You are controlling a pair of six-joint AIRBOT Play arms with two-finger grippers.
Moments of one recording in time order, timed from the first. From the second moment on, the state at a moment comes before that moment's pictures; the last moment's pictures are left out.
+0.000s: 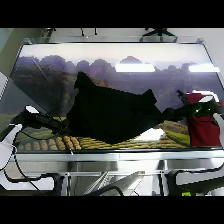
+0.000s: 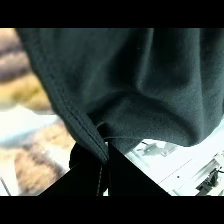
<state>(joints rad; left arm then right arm) 0.21 -1.51 0.84 0.92 -1.31 -1.12 -0.37 -1.62 1.05 -0.89 1.28 0.91</state>
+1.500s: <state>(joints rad) 0.49 -1.13 1.56 0.27 -1.60 -1.01 -0.53 -0.99 1.26 0.02 1.37 0.79</state>
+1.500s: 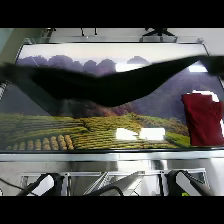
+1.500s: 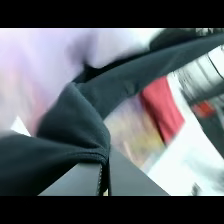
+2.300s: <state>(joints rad) 0.36 -1.26 1.84 0.55 -1.47 -1.07 -0.43 -0.79 1.14 -0.28 1.07 0.76</state>
